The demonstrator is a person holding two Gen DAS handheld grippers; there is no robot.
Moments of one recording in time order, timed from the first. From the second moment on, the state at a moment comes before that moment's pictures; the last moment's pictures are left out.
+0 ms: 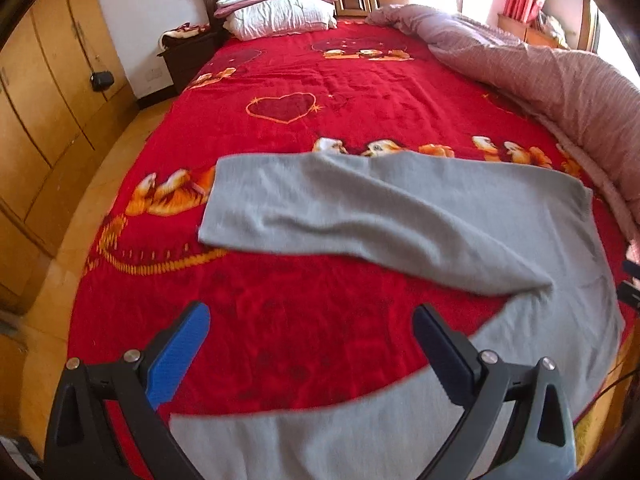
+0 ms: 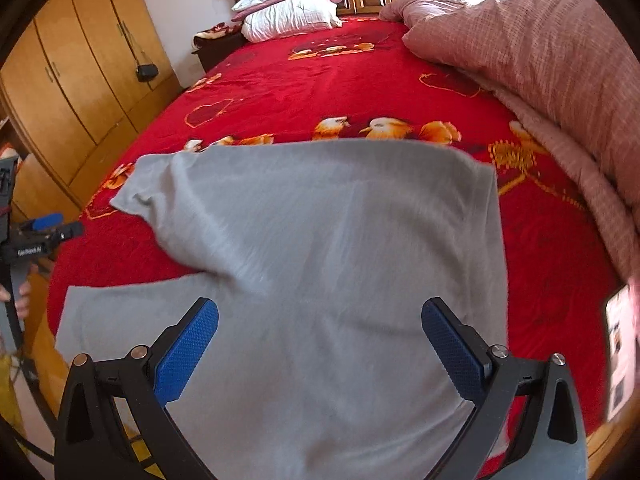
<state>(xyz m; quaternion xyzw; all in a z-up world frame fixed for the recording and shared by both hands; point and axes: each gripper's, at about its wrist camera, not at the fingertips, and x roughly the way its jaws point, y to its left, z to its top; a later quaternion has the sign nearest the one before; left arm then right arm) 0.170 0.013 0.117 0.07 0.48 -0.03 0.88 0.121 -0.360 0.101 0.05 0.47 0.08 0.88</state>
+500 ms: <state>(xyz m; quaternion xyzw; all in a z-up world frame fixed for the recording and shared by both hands) 0.314 -0.073 0.084 0.19 0.50 -0.13 0.84 0.244 -0.388 0.085 -0.03 0.54 0.07 0.84</state>
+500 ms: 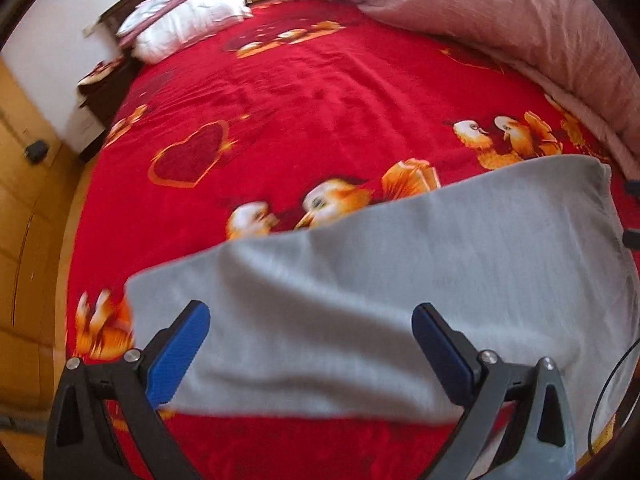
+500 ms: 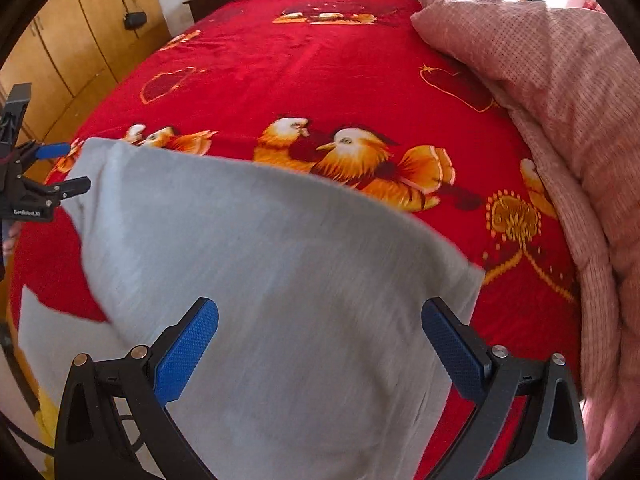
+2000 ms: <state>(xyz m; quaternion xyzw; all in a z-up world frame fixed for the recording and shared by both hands) 0.275 -0.102 0.139 0.13 0.43 -0.22 0.87 0.215 -0.395 0.127 -0.07 0.49 0.13 0.86</state>
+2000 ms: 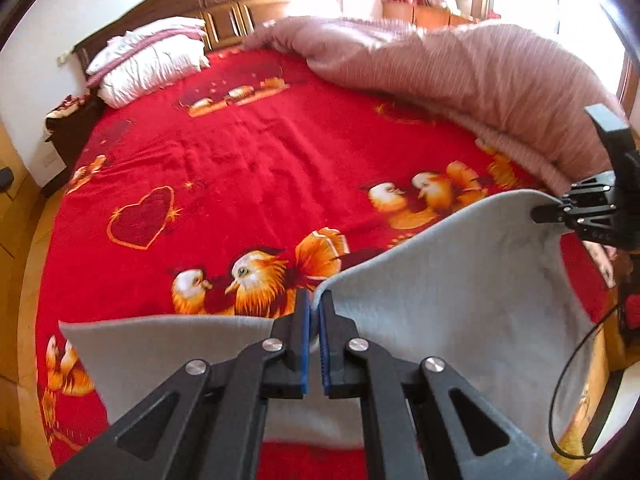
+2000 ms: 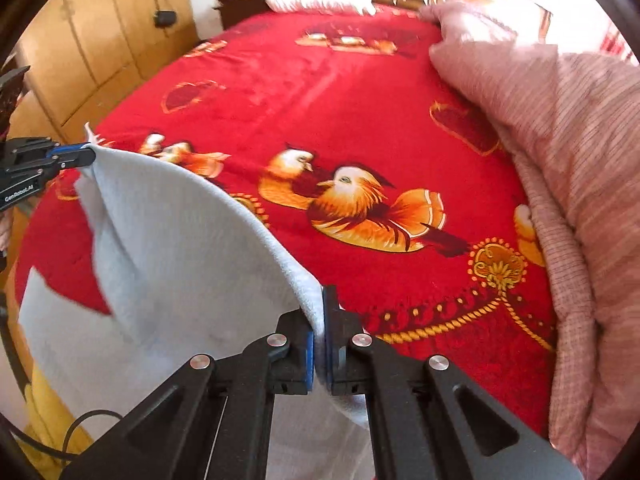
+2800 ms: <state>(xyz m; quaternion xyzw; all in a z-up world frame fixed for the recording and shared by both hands) 0.019 -0.068 0.112 0.05 0.40 -0.21 0.89 0.031 -0.384 0.085 -0.09 0.48 0.14 0.86</state>
